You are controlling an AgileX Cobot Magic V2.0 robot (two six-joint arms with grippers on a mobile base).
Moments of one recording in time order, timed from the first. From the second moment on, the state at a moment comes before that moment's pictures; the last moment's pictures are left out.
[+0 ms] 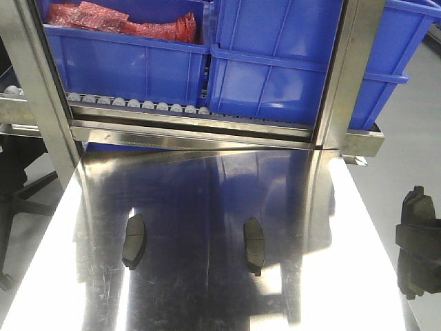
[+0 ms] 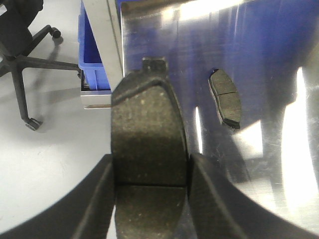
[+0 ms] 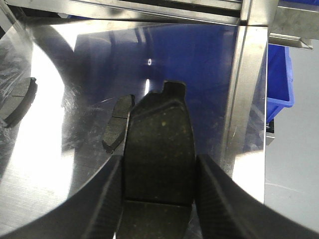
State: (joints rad) left arm -0.20 0.70 -0.82 0.12 0.97 -0.19; right arm 0.29 0.70 -0.70 0.06 0.71 0.09
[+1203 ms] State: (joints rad) left arm -0.20 0.70 -0.82 0.12 0.97 -0.19; right arm 0.29 0.70 -0.70 0.06 0.71 0.09
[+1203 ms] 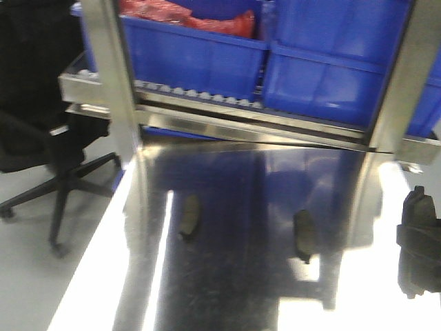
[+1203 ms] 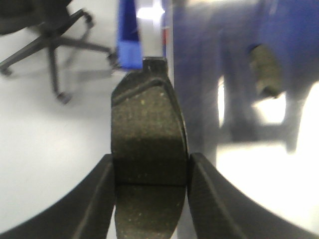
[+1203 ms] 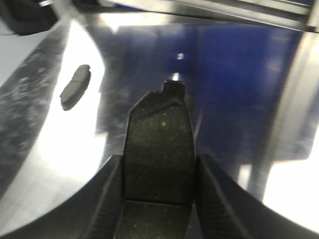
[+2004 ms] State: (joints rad) left arm -0.20 0.70 -0.82 0.12 0.97 -0.19; right arm 0.29 0.70 -0.70 0.06 0.71 0.09
